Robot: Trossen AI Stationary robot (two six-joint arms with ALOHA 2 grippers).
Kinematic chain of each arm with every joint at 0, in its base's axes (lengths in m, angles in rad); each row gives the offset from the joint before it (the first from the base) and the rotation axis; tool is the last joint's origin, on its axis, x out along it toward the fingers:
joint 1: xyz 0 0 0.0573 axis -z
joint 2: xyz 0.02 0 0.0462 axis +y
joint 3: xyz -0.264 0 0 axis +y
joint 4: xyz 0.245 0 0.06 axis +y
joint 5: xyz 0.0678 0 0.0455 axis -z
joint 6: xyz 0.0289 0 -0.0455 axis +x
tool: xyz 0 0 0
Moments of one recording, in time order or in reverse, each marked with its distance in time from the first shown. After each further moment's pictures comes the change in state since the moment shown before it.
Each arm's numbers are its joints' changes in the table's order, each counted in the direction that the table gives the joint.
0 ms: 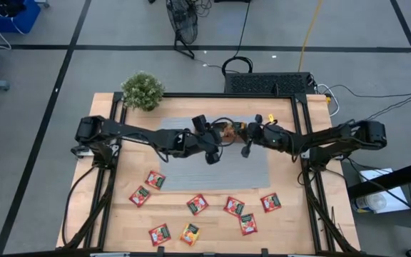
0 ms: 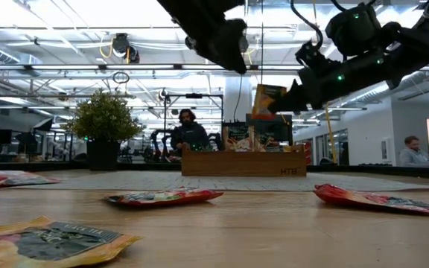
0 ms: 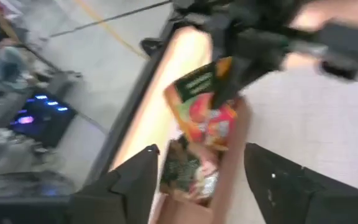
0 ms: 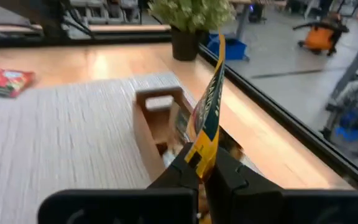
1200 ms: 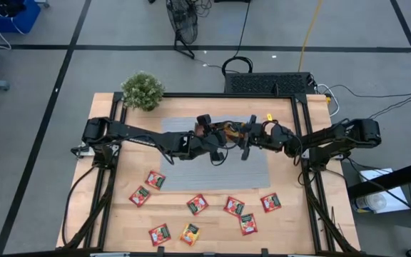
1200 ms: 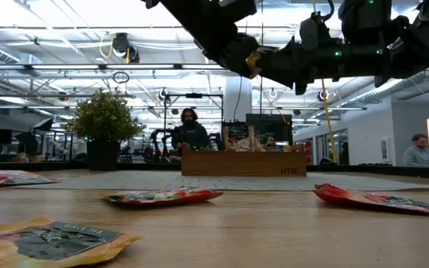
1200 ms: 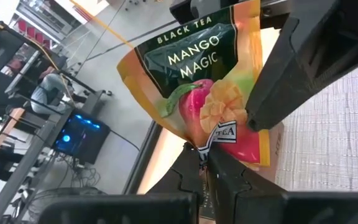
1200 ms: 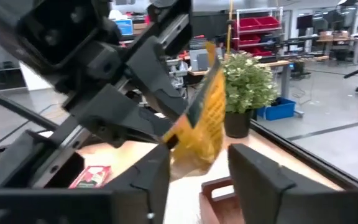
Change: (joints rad) left arm 0.000 0.065 0.001 -0.167 -0.100 0.178; right arm -0.041 0.071 -0.002 -0.398 -0.138 0.134
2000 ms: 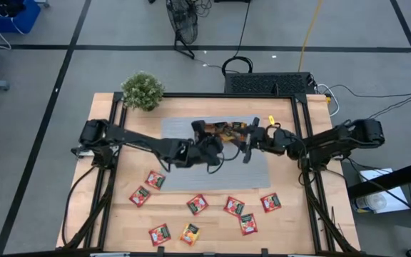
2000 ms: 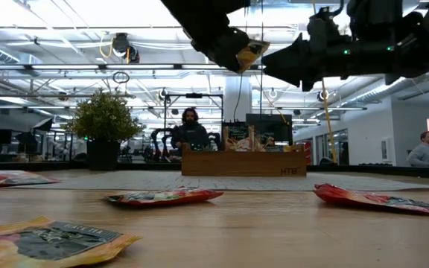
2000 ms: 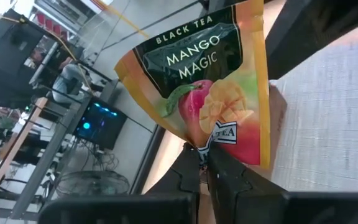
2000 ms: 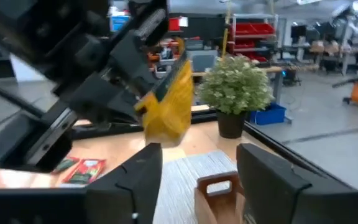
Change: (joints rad) left arm 0.074 -0.017 -0.011 0.136 -0.144 -0.072; right arm -0.065 -0.039 0.035 0.003 0.078 -0.066
